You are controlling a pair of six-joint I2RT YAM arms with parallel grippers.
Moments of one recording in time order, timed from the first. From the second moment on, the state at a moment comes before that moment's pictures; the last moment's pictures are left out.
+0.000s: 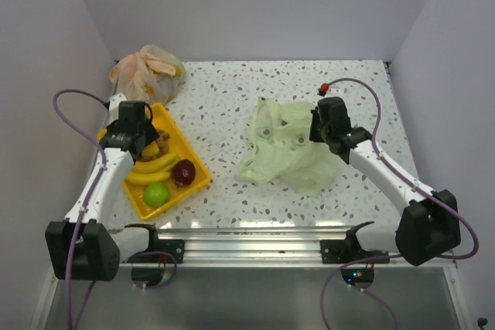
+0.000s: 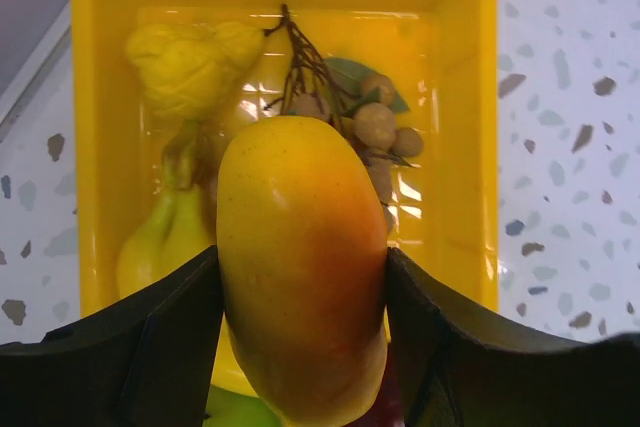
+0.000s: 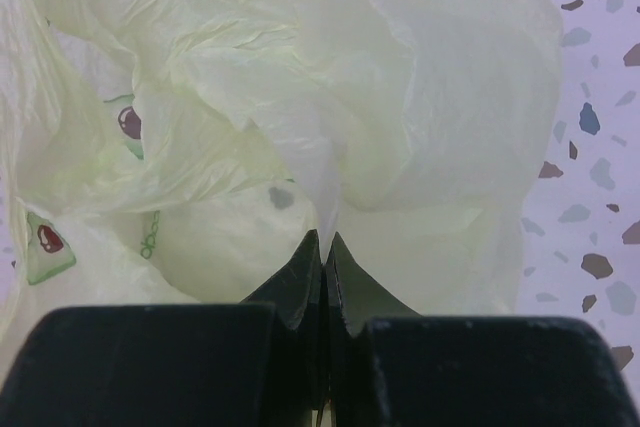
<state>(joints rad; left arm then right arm) -0.06 1.15 0.93 -0.59 -0.41 -0.54 0.38 1.30 0.95 -0.37 0.24 0.34</state>
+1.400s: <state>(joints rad) 0.04 0.84 1.31 -0.73 -0.14 -0.40 0.17 1.21 1.17 -0.62 0.53 0.39</state>
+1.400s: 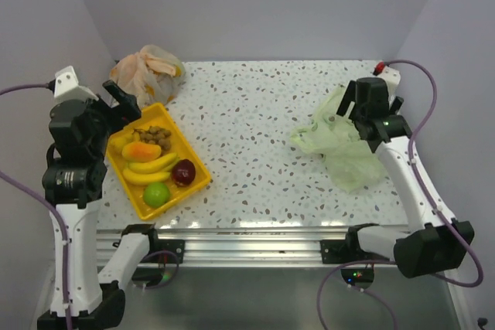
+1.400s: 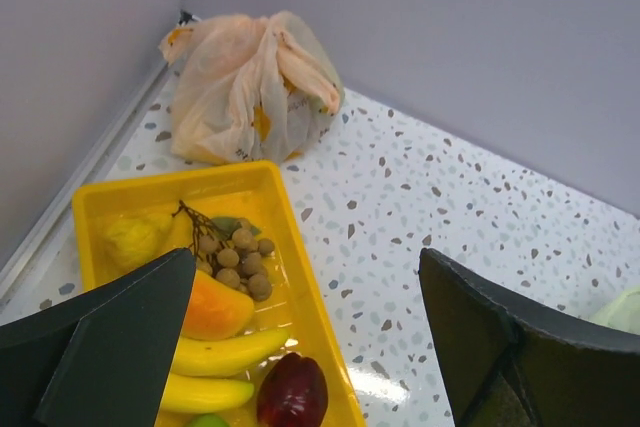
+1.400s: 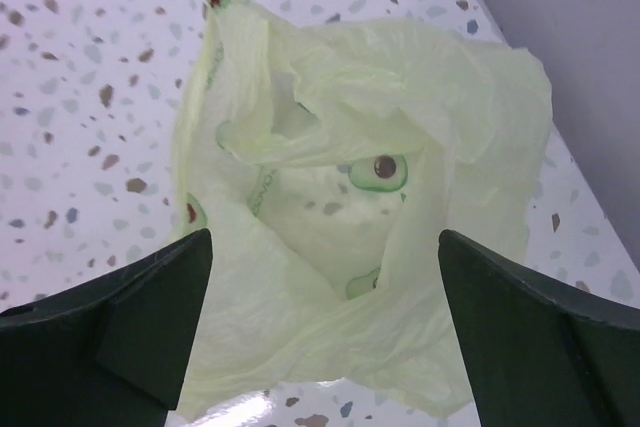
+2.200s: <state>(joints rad) -0.17 0.58 1.57 -0.91 -0.64 -0.38 0.25 0.51 1.29 -0.66 0.44 0.25</state>
